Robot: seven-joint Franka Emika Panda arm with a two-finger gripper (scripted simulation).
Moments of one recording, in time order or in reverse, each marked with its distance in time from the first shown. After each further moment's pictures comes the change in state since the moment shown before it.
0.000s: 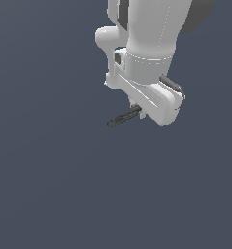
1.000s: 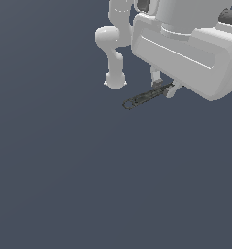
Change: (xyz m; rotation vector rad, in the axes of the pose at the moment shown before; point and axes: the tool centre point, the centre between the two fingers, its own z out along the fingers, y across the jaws) arm -0.017 -0.043 -0.094 0.000 -0.002 -0.003
